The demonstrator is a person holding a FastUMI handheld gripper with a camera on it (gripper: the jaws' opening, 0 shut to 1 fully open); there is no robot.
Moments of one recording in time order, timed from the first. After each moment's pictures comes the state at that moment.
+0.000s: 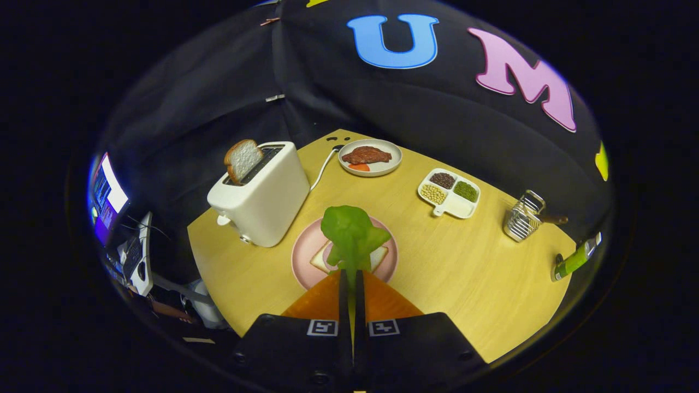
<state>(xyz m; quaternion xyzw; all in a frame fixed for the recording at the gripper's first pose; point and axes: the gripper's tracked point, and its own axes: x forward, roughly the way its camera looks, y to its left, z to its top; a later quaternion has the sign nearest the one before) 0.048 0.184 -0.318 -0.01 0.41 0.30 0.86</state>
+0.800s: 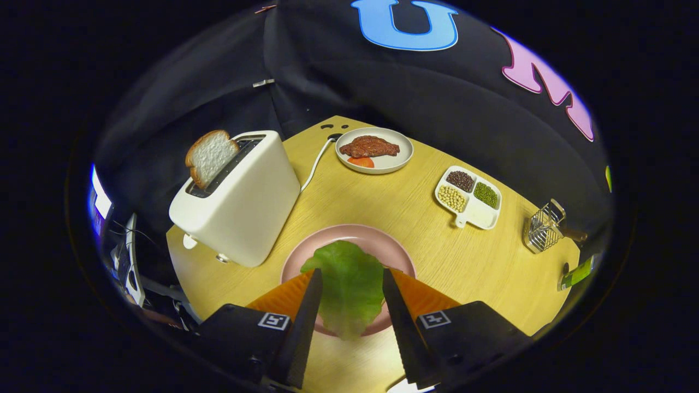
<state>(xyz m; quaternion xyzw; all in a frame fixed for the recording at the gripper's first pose) 0.097 0.227 -0.358 -0.03 0.43 0.27 0.86</state>
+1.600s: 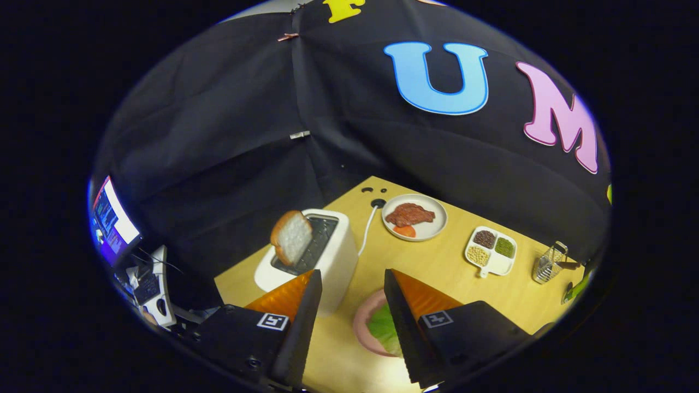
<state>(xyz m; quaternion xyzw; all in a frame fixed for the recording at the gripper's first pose) 0.091 0.338 -0.198 0.05 0.33 0.33 0.88</state>
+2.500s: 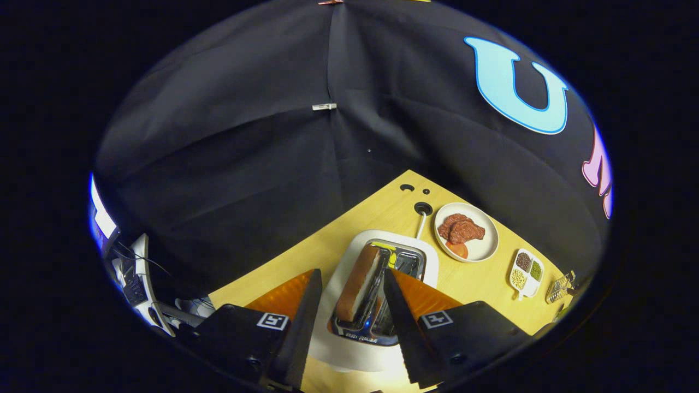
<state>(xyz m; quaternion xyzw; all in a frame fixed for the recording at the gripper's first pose) 0.128 0.497 -0.248 -0.05 0.37 0.31 0.87</state>
